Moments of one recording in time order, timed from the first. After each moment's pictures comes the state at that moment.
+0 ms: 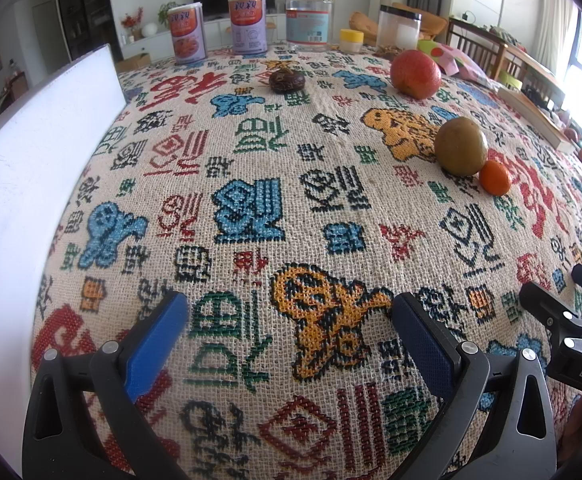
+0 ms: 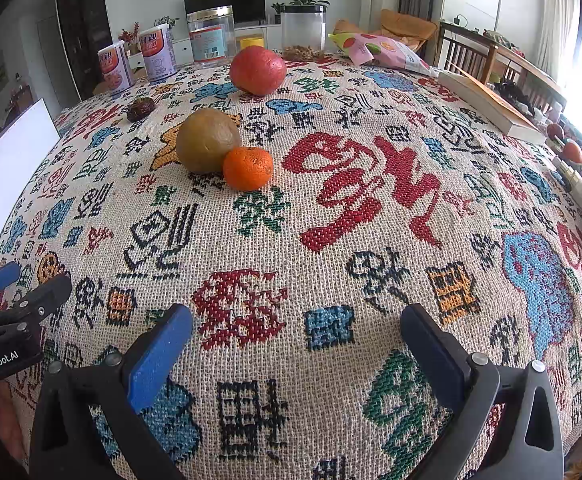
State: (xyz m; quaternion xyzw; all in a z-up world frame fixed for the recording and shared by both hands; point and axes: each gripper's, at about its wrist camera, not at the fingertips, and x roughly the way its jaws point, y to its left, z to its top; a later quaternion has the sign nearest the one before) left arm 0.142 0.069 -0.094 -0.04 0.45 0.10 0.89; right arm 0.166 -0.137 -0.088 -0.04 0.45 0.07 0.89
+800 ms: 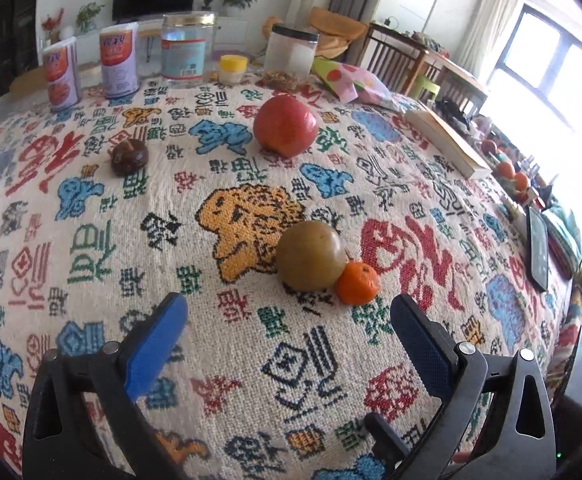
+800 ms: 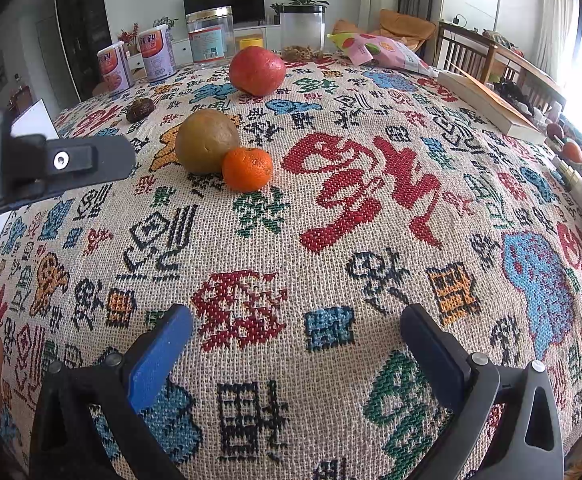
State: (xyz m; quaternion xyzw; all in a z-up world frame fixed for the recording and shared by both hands) left arm 0.244 0.004 -0.049 -0.08 0.44 -0.07 0.89; right arm 0.167 -0.137 -0.088 -0.04 0.45 0.07 0.89
